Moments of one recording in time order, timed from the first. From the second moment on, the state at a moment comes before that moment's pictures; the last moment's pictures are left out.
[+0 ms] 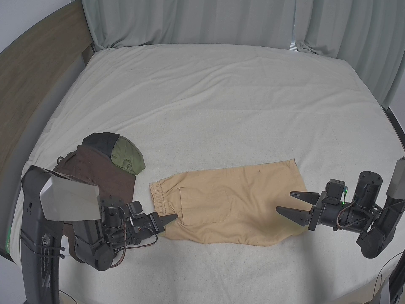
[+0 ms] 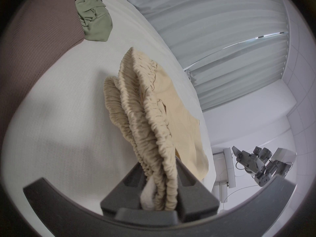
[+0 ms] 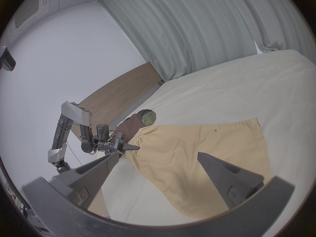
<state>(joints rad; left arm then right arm) -0.33 2.46 -0.54 -1.55 -0.44 -0.73 0.23 1.99 -0.23 -1.54 0.65 0.18</state>
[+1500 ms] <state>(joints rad) -0.19 2.44 -0.48 -1.55 -0.50 -0.44 0.24 2.01 -0.22 -1.54 0.65 0.18</state>
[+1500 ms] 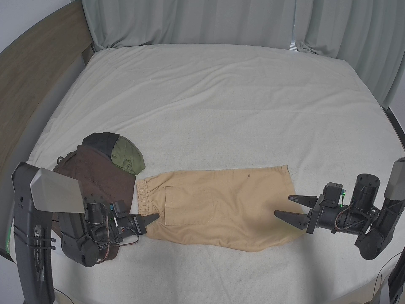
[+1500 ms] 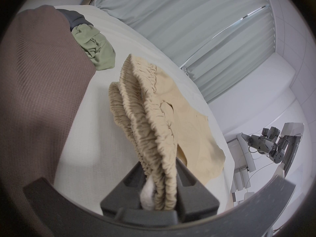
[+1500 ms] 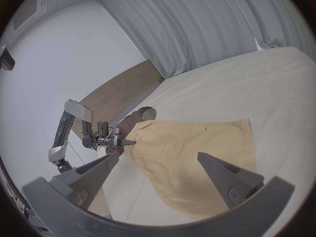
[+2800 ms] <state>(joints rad) -0.07 2.26 -0.40 -1.55 -0.52 -0.42 0.26 2.07 -0.22 -1.54 0.64 0.11</state>
